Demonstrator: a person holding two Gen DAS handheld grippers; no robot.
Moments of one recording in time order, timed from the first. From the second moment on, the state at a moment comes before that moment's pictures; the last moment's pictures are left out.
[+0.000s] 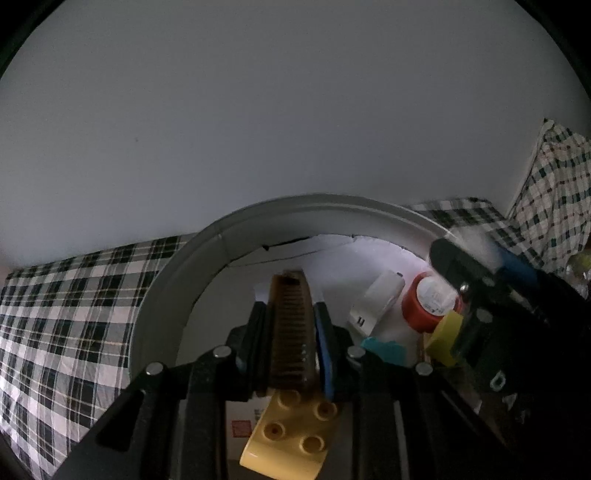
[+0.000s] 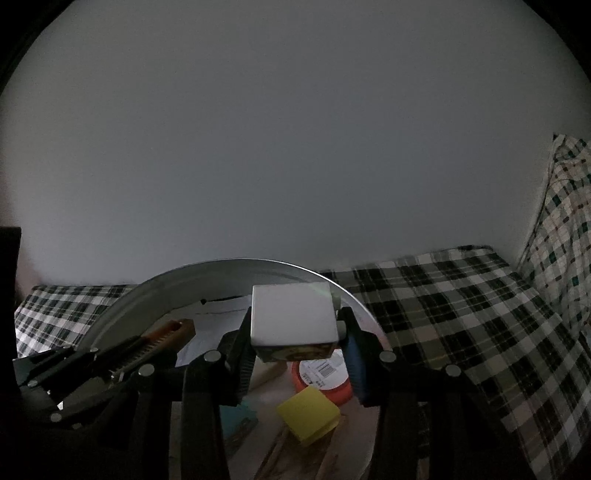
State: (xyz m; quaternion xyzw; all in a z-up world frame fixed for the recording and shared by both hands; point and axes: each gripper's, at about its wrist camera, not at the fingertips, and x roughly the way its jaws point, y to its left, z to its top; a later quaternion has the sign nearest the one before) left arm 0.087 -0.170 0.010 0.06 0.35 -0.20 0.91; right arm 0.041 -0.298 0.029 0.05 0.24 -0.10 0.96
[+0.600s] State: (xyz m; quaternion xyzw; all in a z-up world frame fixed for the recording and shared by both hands) left arm 0.046 -0.147 0.022 0.04 0.25 -0.17 0.95; right arm 0.008 -0.311 0.040 0.08 0.15 -0.15 0.97
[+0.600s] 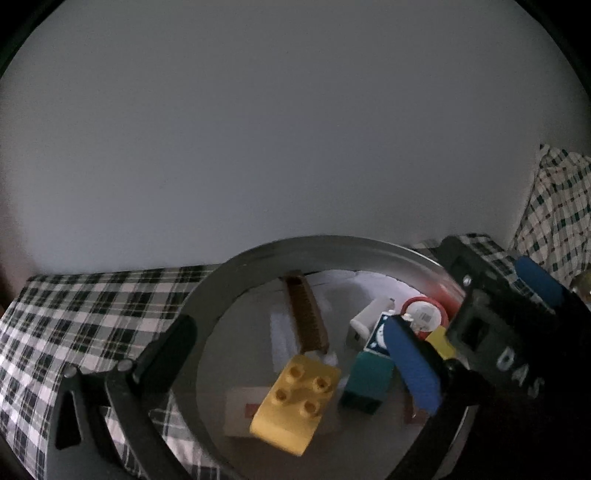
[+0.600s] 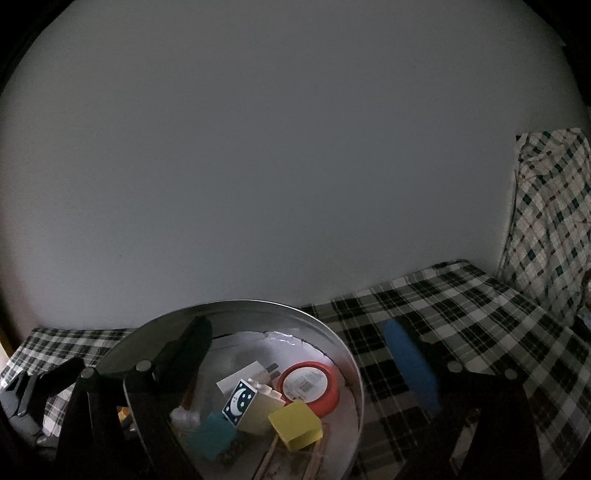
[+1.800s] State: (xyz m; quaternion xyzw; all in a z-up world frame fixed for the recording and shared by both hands) left arm -0.004 -0.118 0.013 0.05 0.17 -0.14 0.98; right arm -0.070 -0.280 0.033 0.01 0.04 -0.19 0.98
